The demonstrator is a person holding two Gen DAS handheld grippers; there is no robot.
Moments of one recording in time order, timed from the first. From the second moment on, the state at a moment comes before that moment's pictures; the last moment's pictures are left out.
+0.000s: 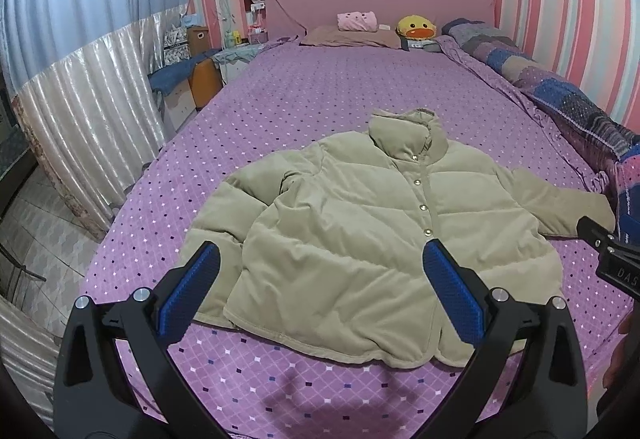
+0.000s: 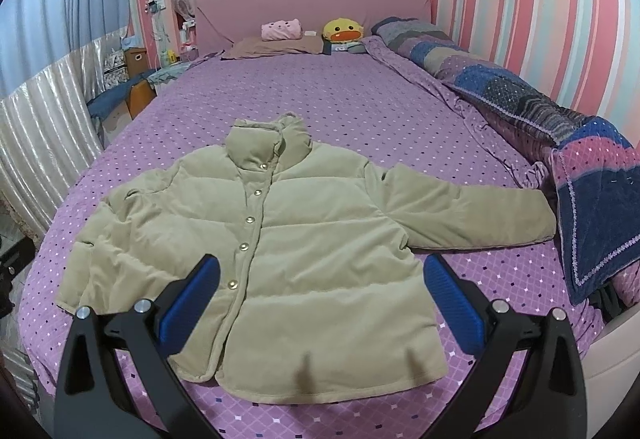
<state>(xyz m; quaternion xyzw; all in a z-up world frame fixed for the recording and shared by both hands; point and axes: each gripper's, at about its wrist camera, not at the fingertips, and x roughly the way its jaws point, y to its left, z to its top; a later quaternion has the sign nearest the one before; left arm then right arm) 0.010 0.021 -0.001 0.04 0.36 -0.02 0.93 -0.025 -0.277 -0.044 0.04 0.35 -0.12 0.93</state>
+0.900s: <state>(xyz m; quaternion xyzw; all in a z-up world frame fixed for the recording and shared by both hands) 0.020 0.029 0.000 0.03 0.37 -0.01 0.93 -0.011 -0.272 -0.041 0.04 0.35 -0.11 0.93</state>
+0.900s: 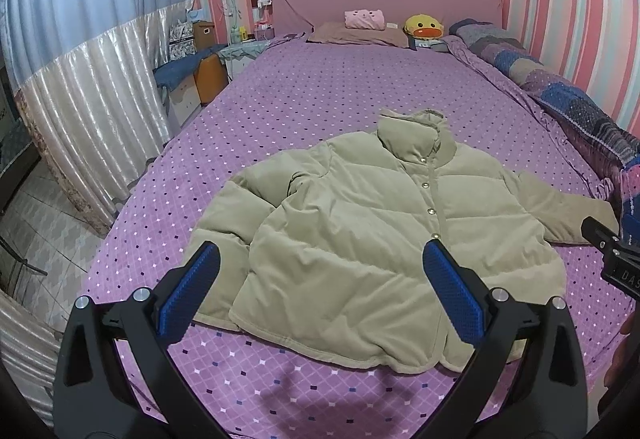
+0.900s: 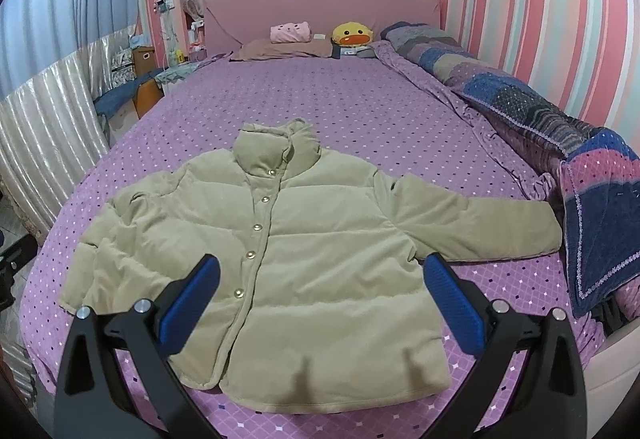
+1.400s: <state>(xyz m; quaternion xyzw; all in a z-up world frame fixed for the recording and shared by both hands) 0.025 0.026 -0.003 0.04 0.37 -0.01 0.93 -0.012 -0.273 -0.045 0.02 0.35 -0.12 0.93</state>
